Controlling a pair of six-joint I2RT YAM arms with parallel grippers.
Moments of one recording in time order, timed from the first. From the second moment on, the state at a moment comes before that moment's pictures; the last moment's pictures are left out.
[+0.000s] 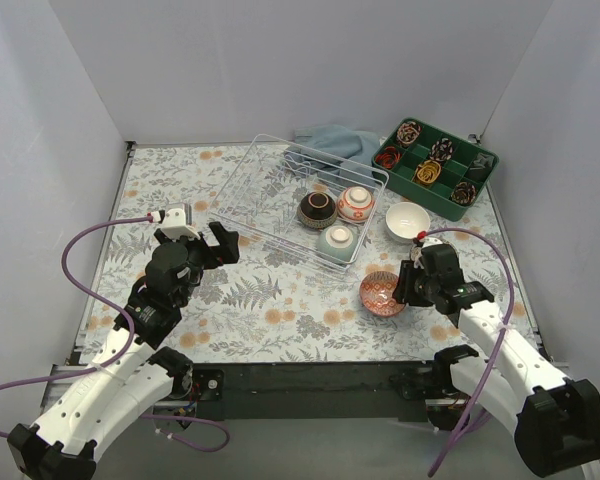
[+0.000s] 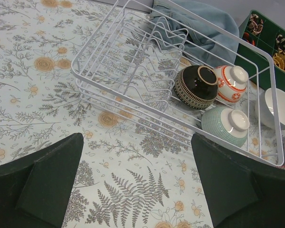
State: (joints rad) left arm -0.51 0.63 0.61 -0.19 -0.33 -0.40; right arm 0.31 0.88 0.45 -0.49 -0.07 0.35
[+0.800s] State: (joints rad) left arm -0.51 0.63 0.61 -0.19 -0.32 -0.40; right arm 0.41 1.00 0.99 -0.66 -0.13 0.20
